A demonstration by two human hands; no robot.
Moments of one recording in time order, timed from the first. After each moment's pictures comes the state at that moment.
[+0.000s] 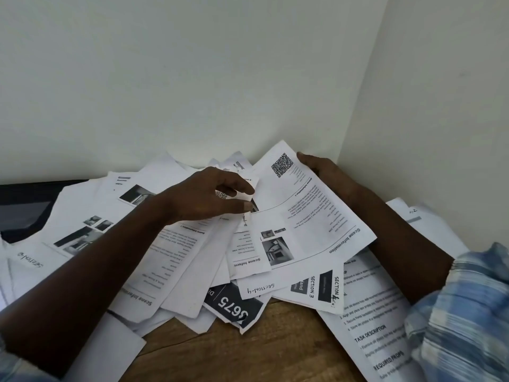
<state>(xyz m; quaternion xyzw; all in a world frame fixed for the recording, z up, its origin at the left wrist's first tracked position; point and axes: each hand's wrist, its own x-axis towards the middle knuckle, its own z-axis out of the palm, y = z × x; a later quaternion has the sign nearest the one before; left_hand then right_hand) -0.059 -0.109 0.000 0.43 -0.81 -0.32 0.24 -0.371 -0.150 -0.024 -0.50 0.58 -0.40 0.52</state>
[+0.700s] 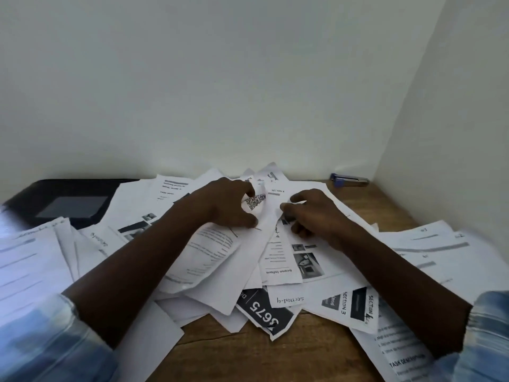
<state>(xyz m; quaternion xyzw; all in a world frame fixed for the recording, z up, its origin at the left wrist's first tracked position) -0.043 -0.111 0.006 0.58 -0.81 -0.10 0.04 -0.256 -0.095 -0.023 -0.59 0.63 -0.35 0.37</state>
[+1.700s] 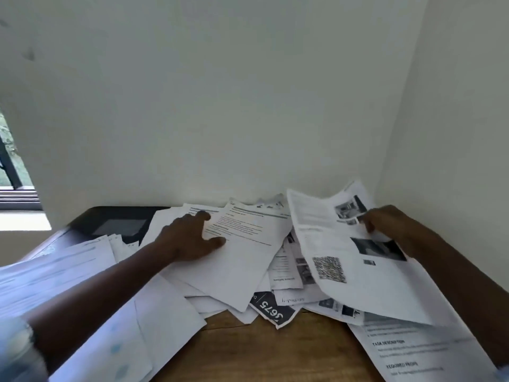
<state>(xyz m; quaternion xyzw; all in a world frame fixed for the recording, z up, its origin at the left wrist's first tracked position) 0.047 -0.052 -0.010 0.70 -0.70 -0.07 0.11 -0.352 -0.041 0.048 -0.51 0.73 -0.35 0.29</state>
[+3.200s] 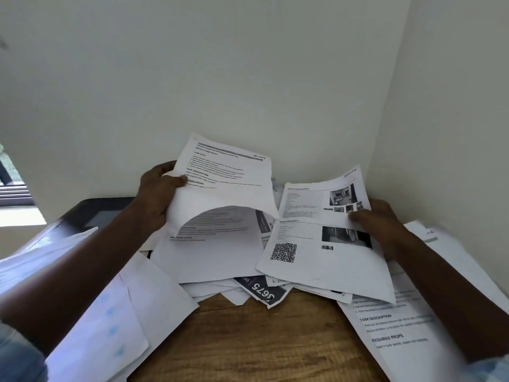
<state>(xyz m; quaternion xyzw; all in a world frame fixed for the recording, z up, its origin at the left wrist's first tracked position) 0.049 -0.060 0.037 0.52 -0.41 -0.40 0.63 -0.359 -0.037 -0.005 -0.51 0.63 -0.49 0.33</state>
